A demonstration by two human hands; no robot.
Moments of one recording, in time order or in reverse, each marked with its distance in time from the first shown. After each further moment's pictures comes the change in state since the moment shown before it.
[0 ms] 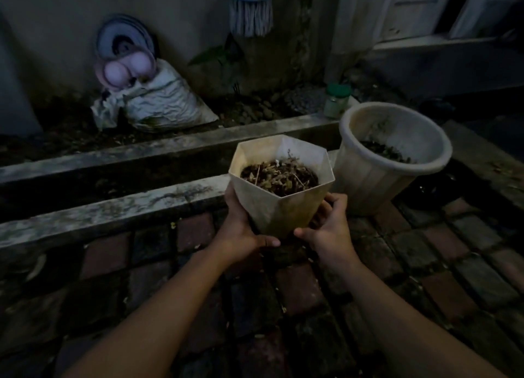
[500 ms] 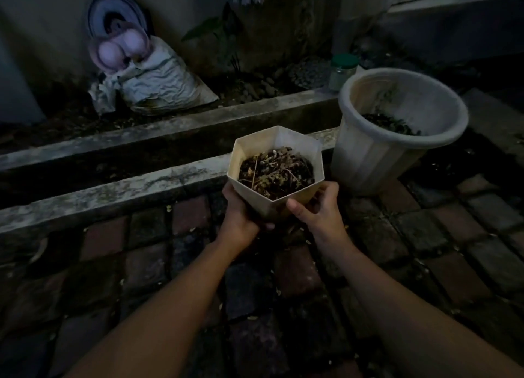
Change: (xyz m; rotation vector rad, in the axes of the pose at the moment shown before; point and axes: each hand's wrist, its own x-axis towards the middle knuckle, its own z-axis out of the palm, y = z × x) left_hand 0.017 -0.021 0.049 0.097 0.229 -0.213; right_hand 0.005 0.034 -0.007 0.043 -0.020 0.061
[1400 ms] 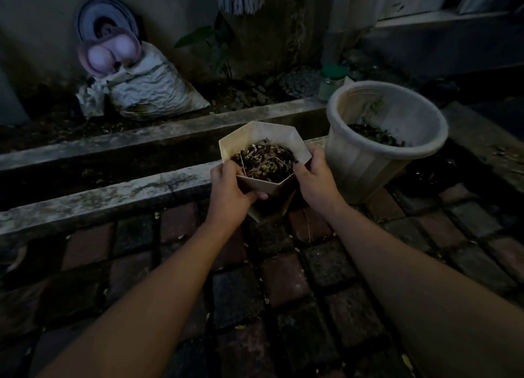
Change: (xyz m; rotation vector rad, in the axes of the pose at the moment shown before) left_hand 0.028 0.036 -0.016 0.189 0.206 0.205; right_hand 0.063 -0.062 -0.003 -0.347 0.007 -0.087
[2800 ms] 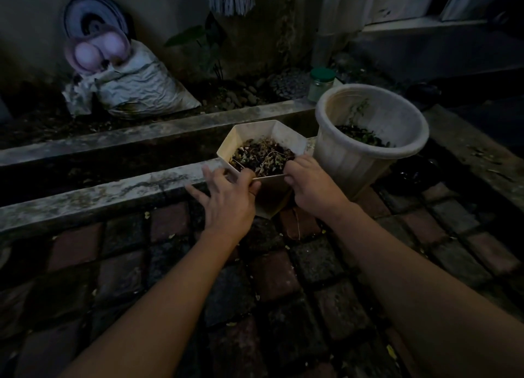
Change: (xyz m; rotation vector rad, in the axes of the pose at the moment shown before) left_hand -0.025 0.032 0.003 0.517 -0.135 0.000; right_hand -0.009 -0.002 -0.029 -0.749 -0.216 -0.499
